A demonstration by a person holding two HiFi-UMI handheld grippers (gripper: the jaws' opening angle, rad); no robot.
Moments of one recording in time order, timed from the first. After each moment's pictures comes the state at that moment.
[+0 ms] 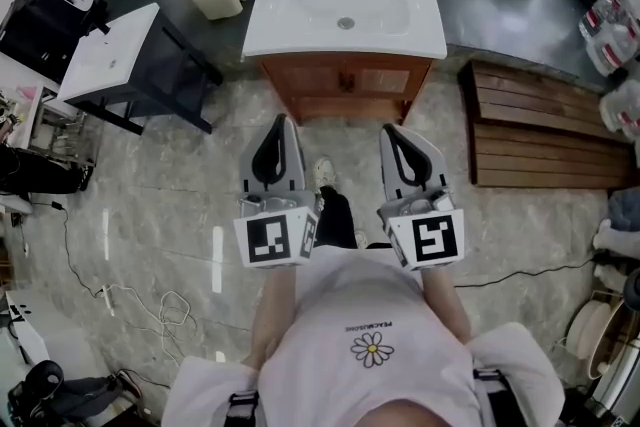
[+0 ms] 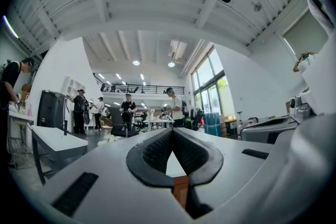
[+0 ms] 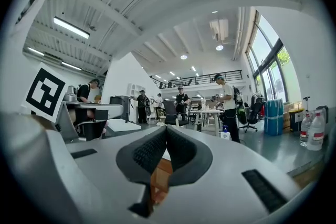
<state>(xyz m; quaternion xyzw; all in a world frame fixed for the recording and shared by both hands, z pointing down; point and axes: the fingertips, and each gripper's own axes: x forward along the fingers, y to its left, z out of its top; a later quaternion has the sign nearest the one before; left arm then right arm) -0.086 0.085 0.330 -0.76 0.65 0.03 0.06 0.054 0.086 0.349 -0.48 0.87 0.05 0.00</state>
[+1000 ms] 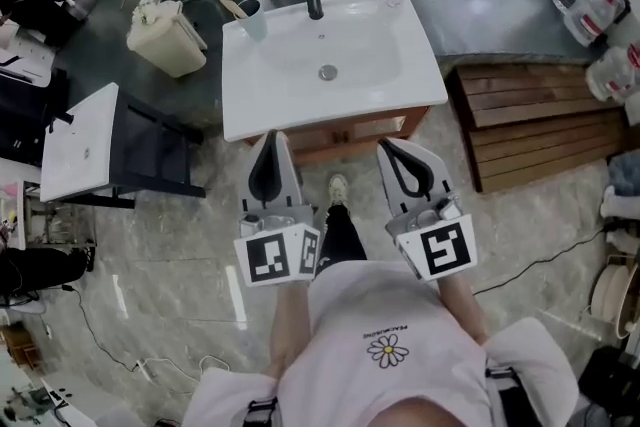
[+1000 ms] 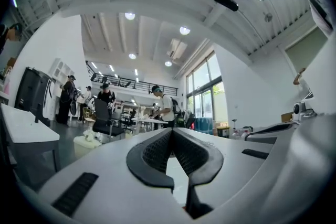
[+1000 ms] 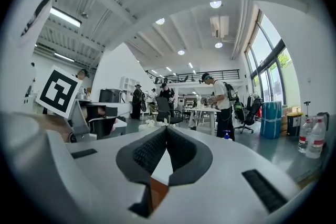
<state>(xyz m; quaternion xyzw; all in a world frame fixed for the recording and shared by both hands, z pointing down) -0.119 -0.130 0.331 -0.80 0.60 0.06 0.02 0.017 -0.101 0.343 -0.50 0.86 0.06 -0.01</state>
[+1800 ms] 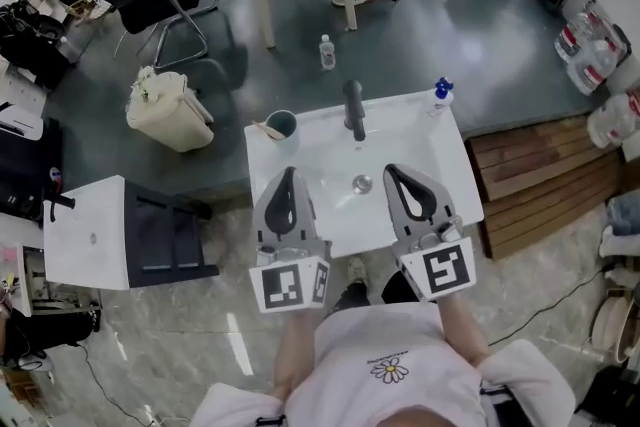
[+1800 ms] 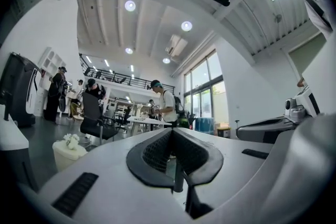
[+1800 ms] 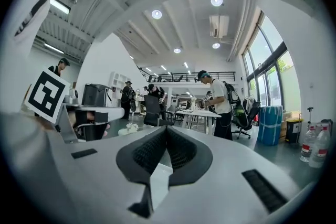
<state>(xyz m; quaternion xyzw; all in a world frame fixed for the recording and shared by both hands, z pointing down) -0.180 -0.412 0.299 -0.82 0.57 0.06 0.02 -0.046 -0.389 0.298 -0.54 0.84 0.07 -0.02</state>
